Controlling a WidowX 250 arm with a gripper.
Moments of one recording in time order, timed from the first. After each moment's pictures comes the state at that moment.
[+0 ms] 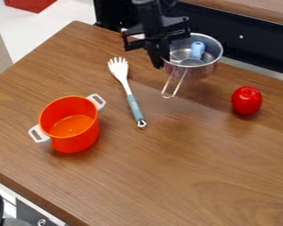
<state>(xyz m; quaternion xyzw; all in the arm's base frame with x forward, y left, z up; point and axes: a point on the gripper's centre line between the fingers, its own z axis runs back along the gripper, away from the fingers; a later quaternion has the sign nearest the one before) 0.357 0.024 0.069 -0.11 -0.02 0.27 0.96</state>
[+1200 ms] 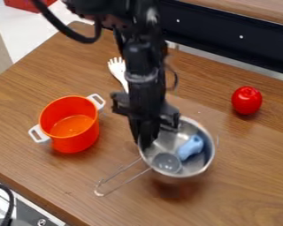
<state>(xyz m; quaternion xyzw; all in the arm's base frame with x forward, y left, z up) 0.244 -0.019 0.016 -0.04 0.03 0.00 1.00</state>
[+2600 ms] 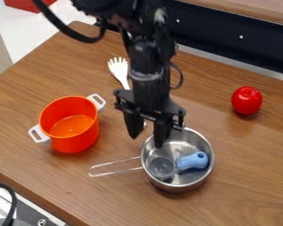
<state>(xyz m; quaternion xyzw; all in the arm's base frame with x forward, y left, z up) 0.247 -0.017 0.035 -0.03 0.00 0.02 1.00</state>
